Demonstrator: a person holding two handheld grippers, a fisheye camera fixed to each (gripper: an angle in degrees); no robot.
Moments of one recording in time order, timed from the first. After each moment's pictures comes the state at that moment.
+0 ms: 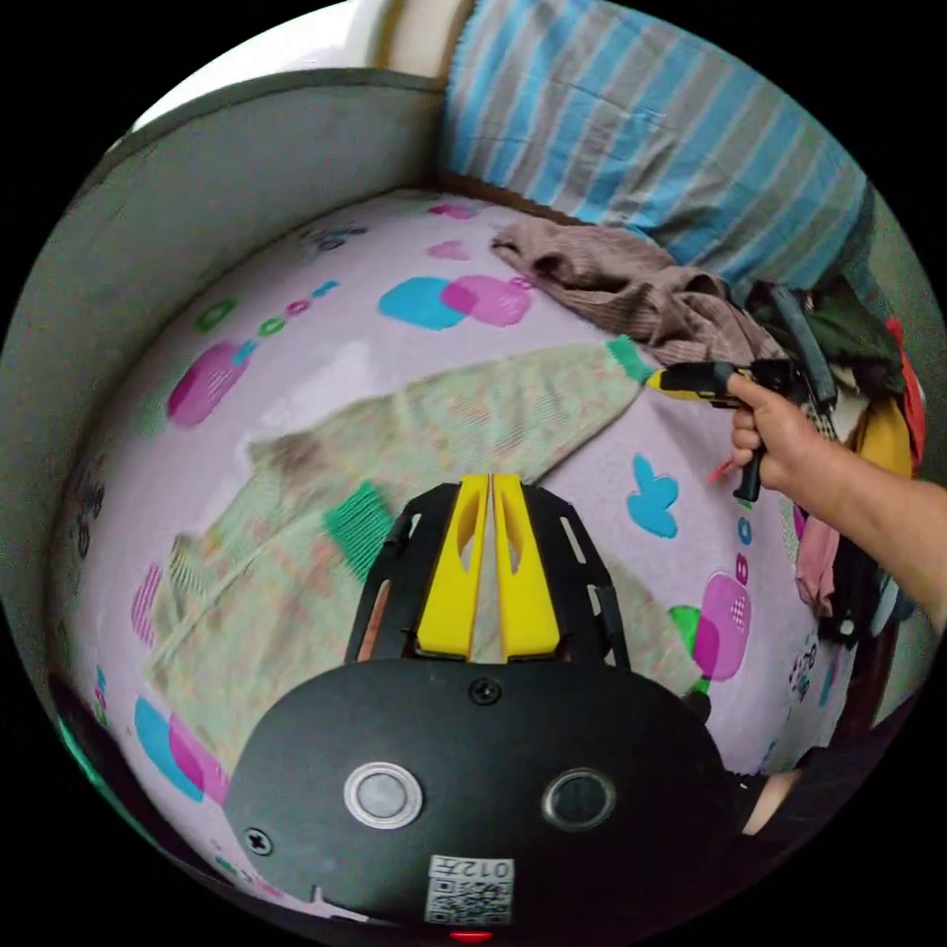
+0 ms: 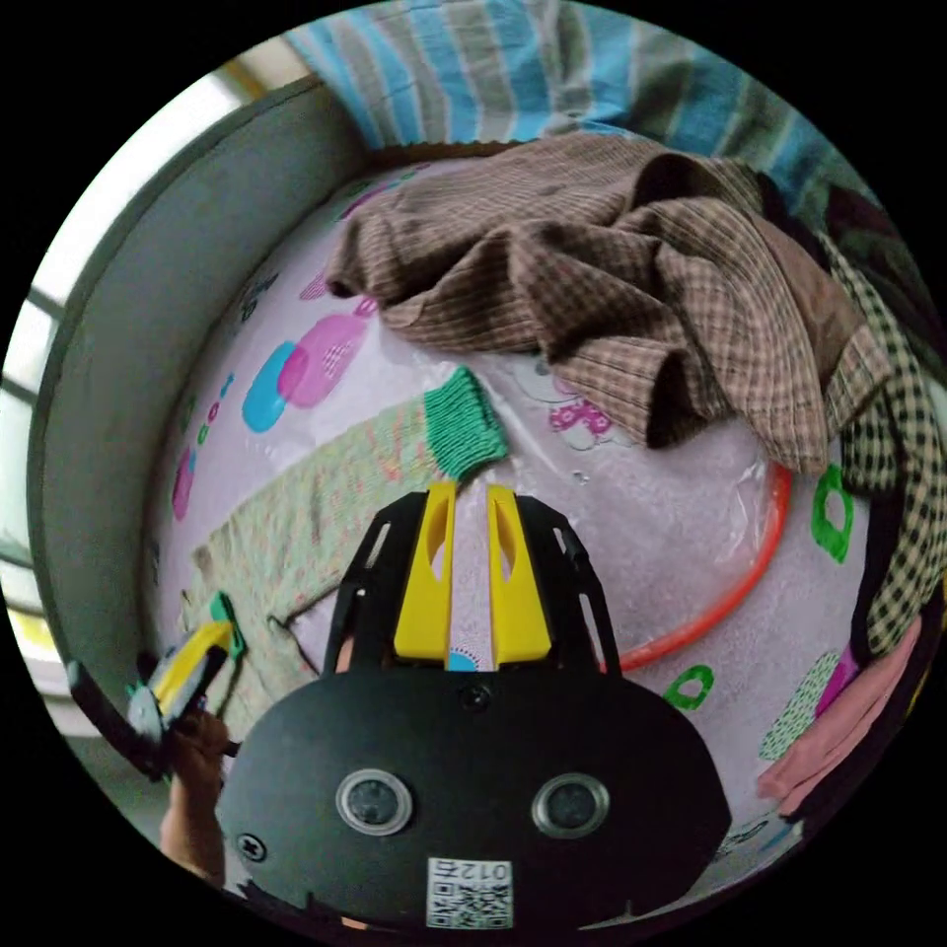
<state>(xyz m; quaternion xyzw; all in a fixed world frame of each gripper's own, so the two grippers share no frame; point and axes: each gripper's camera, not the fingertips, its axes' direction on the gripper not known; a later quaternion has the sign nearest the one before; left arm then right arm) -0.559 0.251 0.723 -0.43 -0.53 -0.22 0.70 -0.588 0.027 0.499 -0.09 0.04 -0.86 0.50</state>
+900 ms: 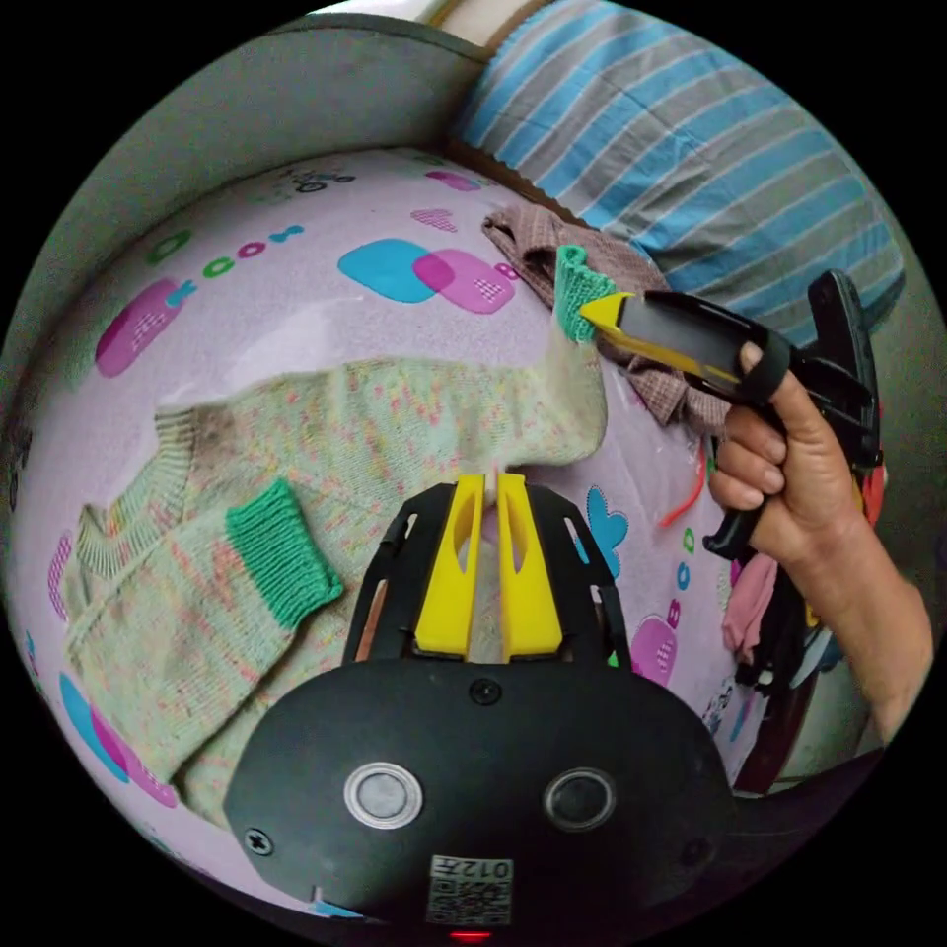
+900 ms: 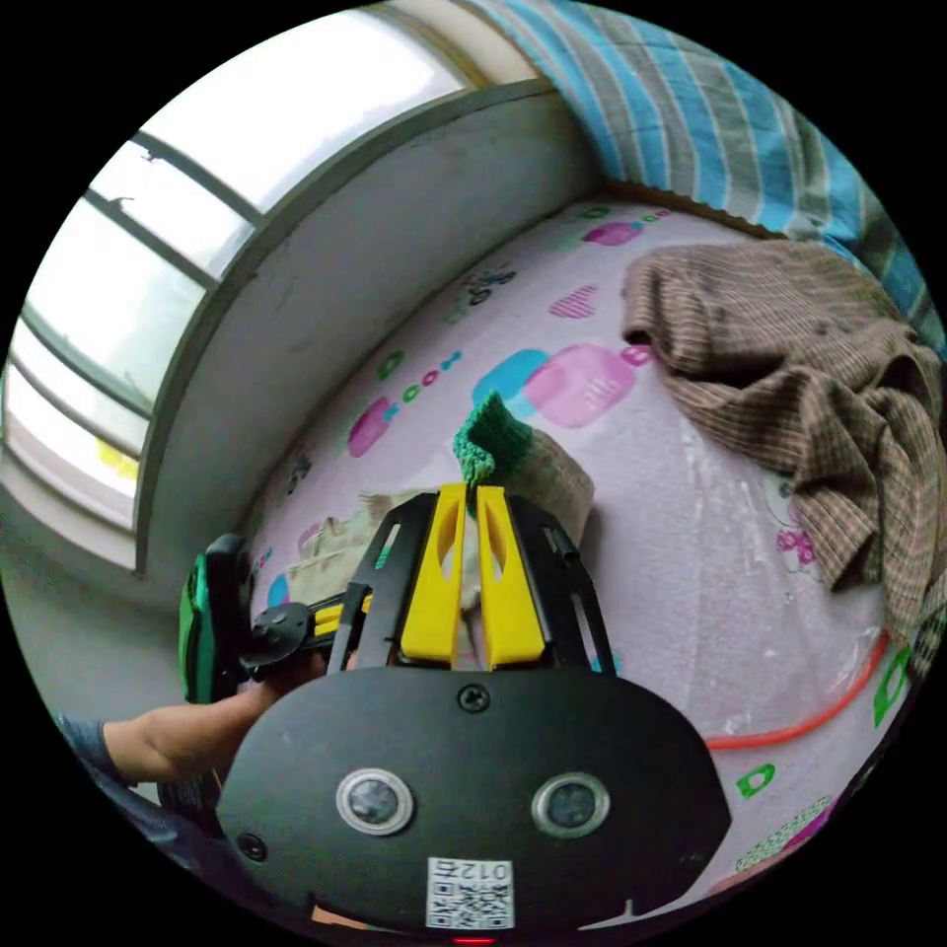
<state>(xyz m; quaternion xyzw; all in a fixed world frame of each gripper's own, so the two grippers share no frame) -0.590 0.261 0.635 -0.36 -0.49 -0.36 0.70 -0.568 0.076 0.498 -0.26 -0.09 -0.90 0.33</state>
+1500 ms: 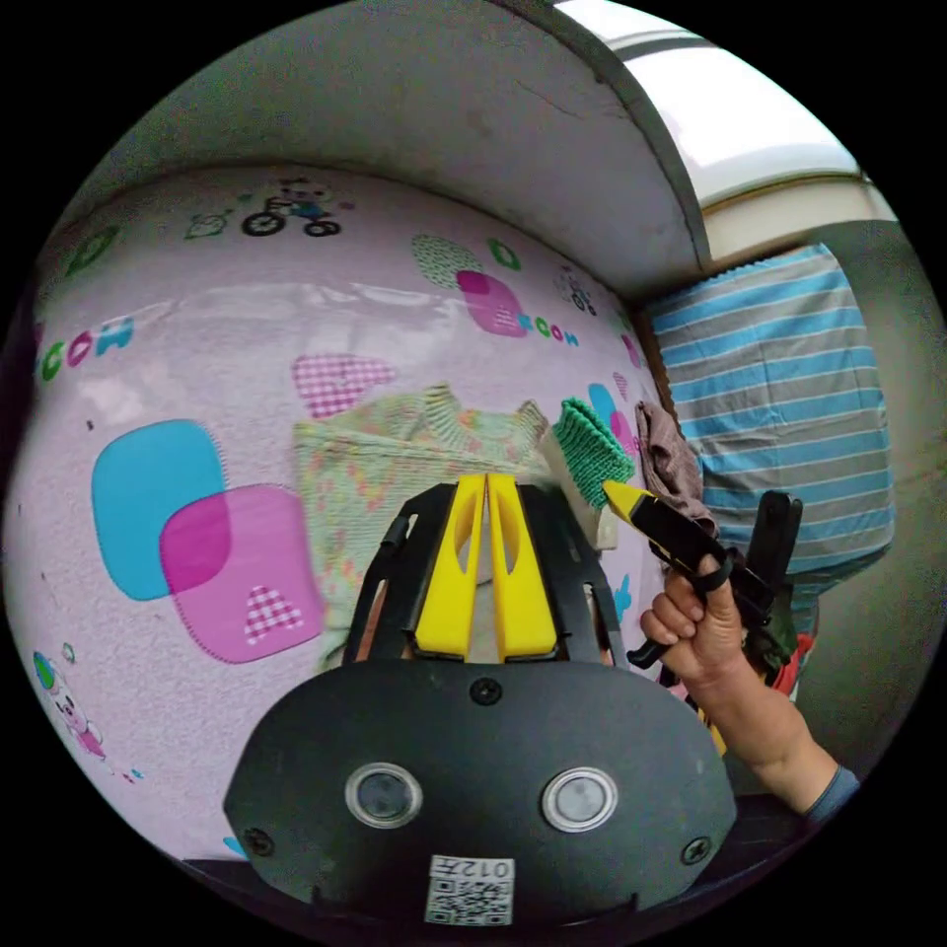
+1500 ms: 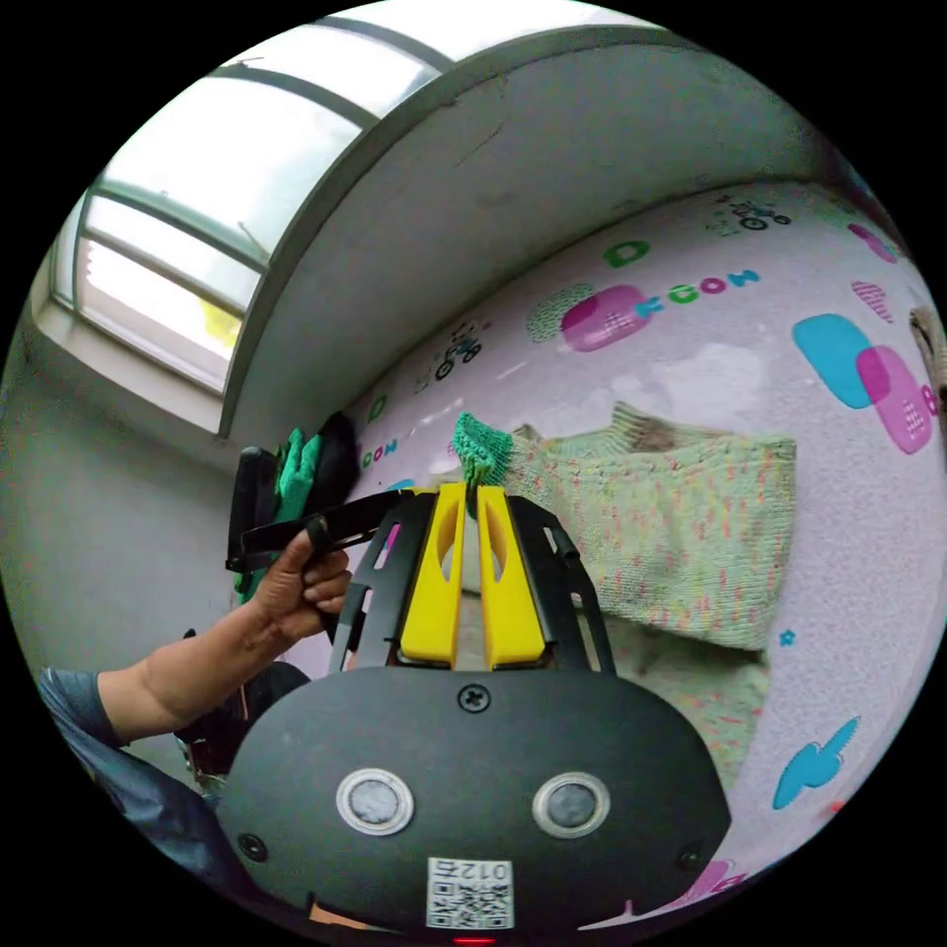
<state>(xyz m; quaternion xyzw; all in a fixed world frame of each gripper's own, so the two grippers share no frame) -0.476 0.216 0.354 -0.11 -0.59 -0.49 0.63 -0.413 0.202 0.504 -0.42 -0.06 -0.90 0.15</state>
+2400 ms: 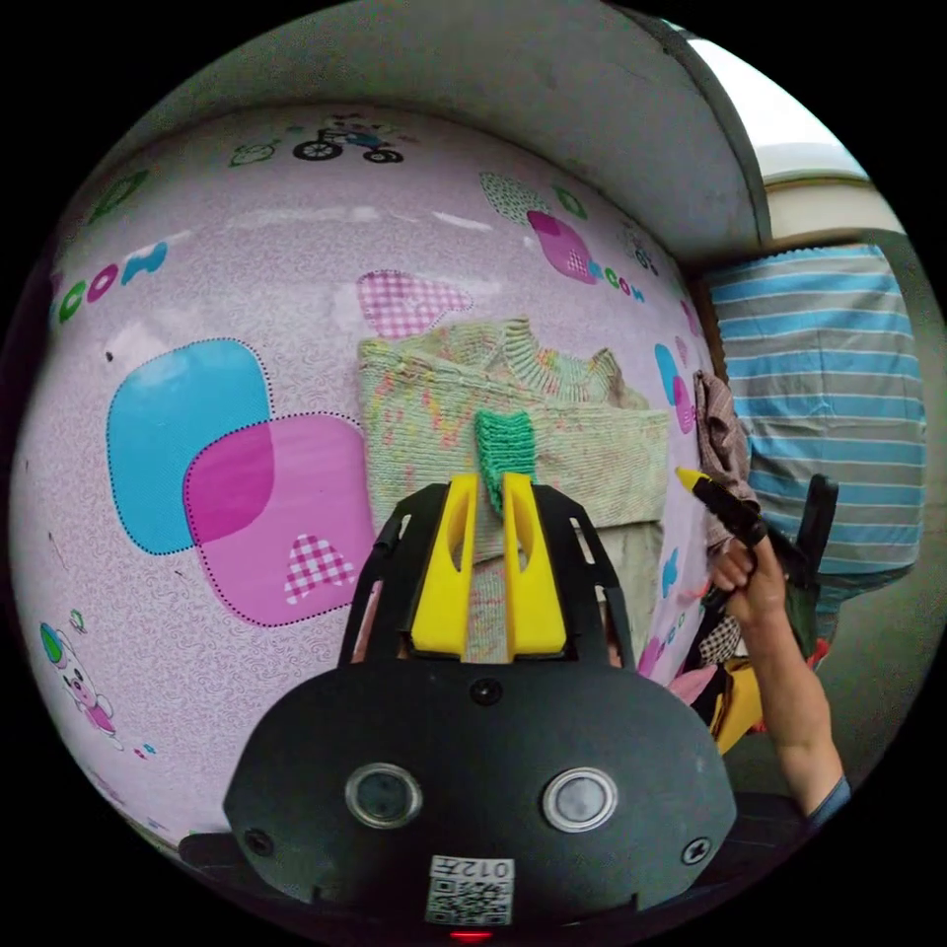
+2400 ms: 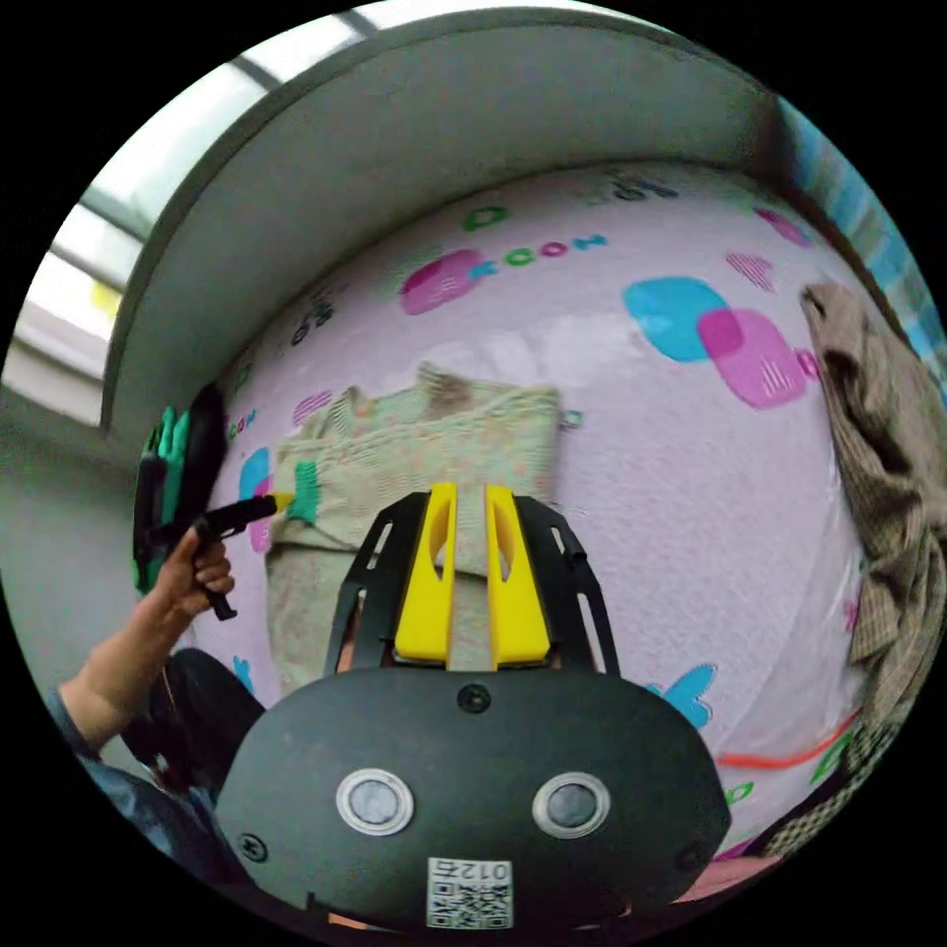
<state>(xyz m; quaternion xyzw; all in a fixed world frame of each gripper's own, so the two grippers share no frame) -0.477 0.236 0.319 -0.17 -0.59 -0.54 0.57 -0.470 0.229 0.487 -0.26 0.04 -0.95 0.15</state>
